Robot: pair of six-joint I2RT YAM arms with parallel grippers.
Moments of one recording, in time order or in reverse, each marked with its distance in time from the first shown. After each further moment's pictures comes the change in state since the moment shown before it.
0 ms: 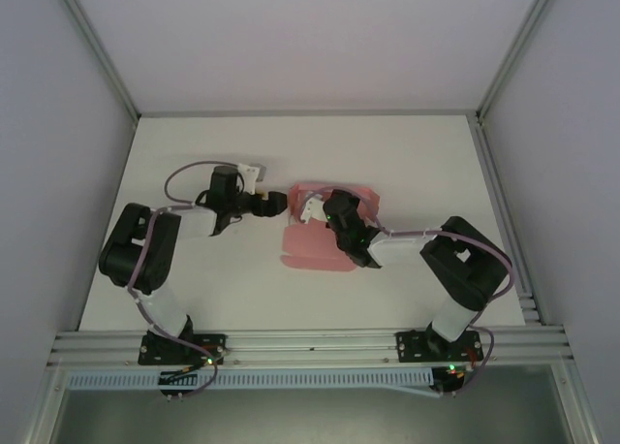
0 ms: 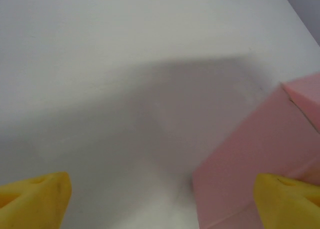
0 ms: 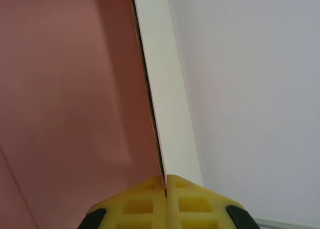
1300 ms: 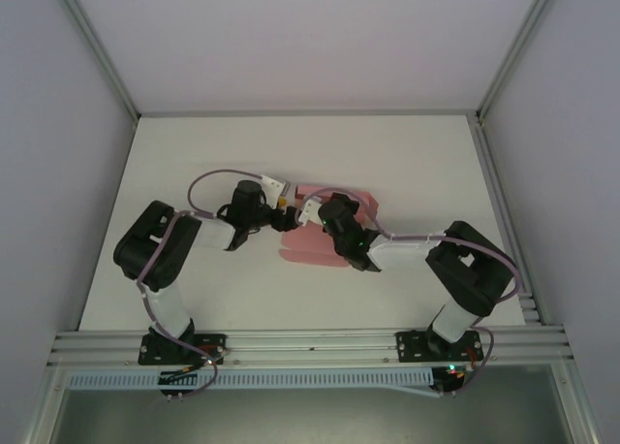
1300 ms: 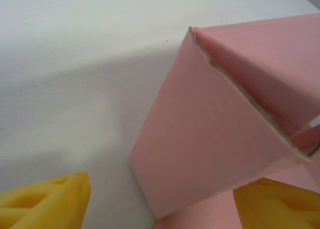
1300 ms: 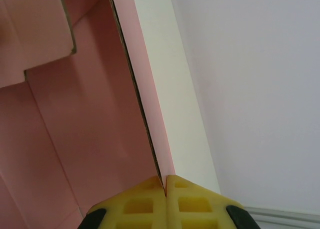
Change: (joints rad) left arm -0.165 0.072 -0.064 0.225 -0.141 0.080; right arm 0.052 -0.037 0.002 -0.102 0.037 0.137
